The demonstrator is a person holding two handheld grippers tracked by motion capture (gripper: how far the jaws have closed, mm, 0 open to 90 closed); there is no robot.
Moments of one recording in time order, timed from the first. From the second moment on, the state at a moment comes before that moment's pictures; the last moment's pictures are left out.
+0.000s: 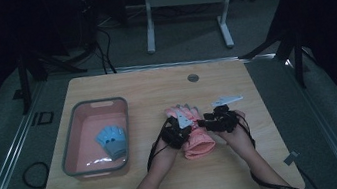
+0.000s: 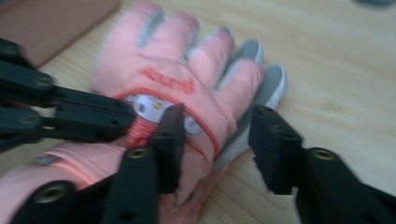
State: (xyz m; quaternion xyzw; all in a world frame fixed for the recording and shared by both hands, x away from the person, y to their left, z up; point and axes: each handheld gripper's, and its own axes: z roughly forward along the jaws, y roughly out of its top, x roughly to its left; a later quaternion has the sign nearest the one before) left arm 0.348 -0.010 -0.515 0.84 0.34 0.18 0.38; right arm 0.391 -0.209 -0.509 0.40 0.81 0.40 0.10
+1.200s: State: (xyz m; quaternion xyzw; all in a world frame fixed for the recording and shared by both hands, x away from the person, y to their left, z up) left arm 0.379 0.034 -0.541 0.76 0.50 -0.01 0.42; right arm 0.397 -0.193 -0.528 0.41 0.84 0.34 0.07
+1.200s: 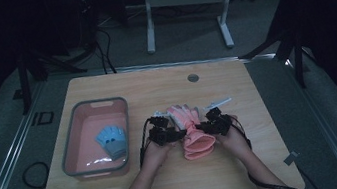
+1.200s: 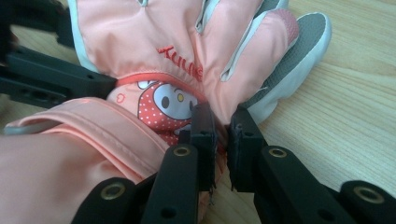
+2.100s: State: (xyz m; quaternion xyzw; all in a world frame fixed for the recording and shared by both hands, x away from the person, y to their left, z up) left arm 0.387 0.035 -0.523 0.76 0.48 -0.05 0.44; right arm 0.388 -0.191 -0.510 0.40 0.83 0.37 0.11
